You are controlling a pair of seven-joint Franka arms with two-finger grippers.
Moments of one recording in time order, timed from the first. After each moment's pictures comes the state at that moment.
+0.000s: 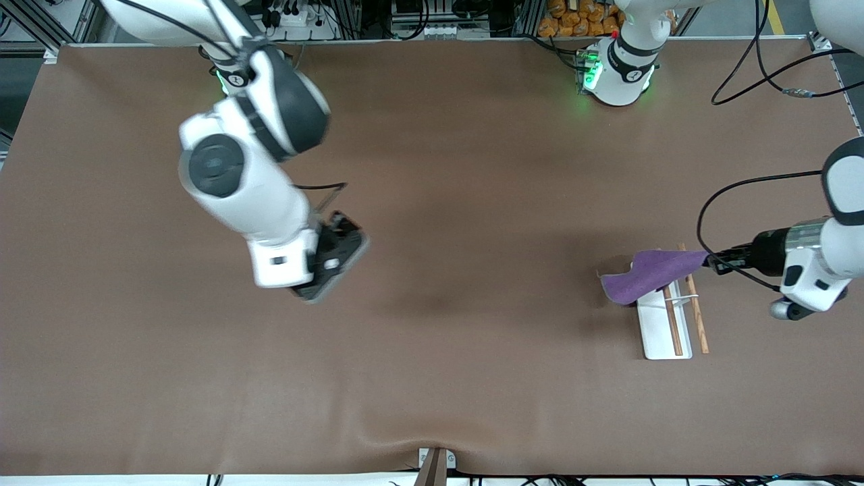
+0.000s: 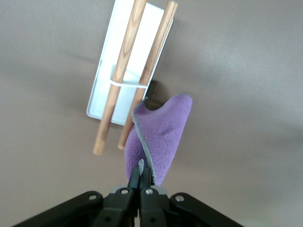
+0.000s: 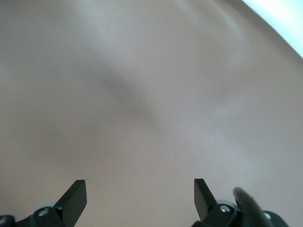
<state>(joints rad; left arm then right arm) 0.11 0.40 -0.04 -1.49 -0.21 1.67 -0.20 0.27 0.50 0.21 -1.26 -0.01 1.79 -0.36</state>
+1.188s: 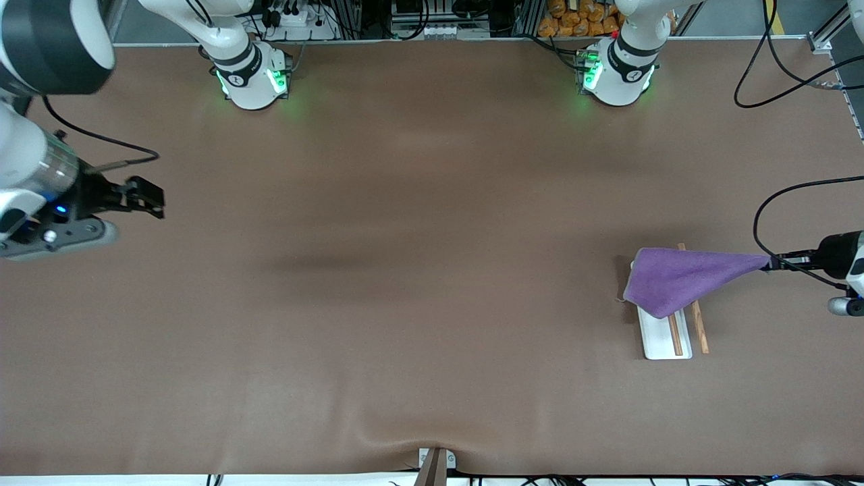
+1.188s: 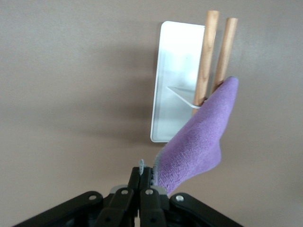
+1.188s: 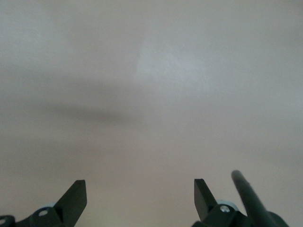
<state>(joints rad) 0.29 0.47 -0.04 -1.45 -0.14 1.69 0.21 -0.03 0.17 0.14 -1.40 -0.09 1.48 -0.09</state>
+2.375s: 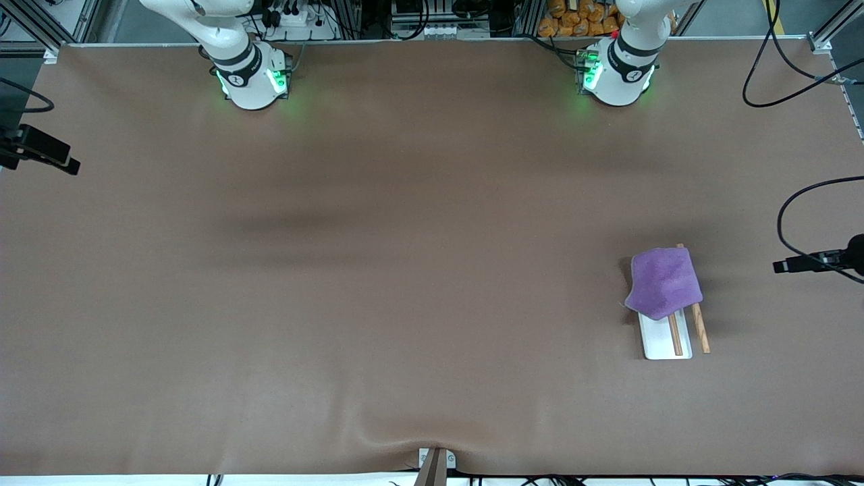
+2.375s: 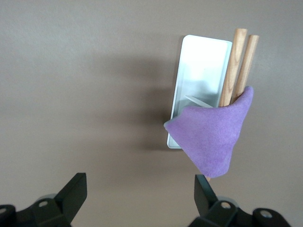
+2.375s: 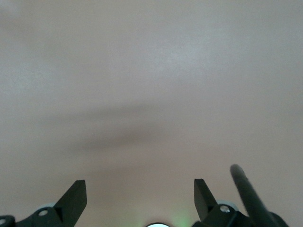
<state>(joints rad) 0.35 0.47 -0.04 -1.41 -0.14 1.71 0.26 -0.07 0.04 -0.01 -1.41 0.01 1.38 0.02</state>
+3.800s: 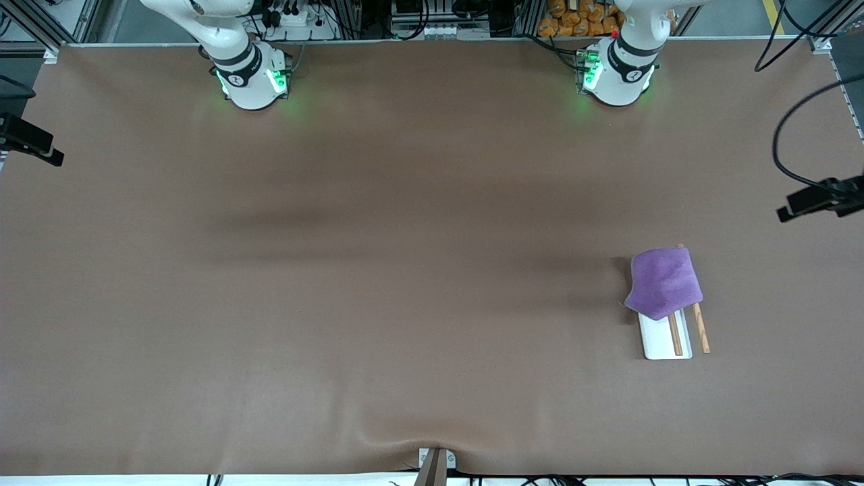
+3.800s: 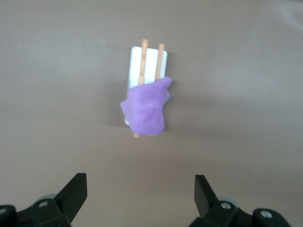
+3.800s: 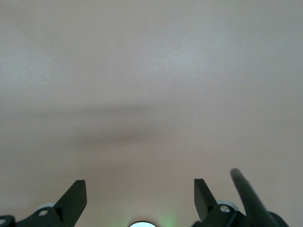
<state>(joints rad) 0.10 0.18 -0.08 -1.34 -0.06 1.49 -0.12 -0.09 0.03 -0.02 -1.41 0.00 1.38 -0.08</state>
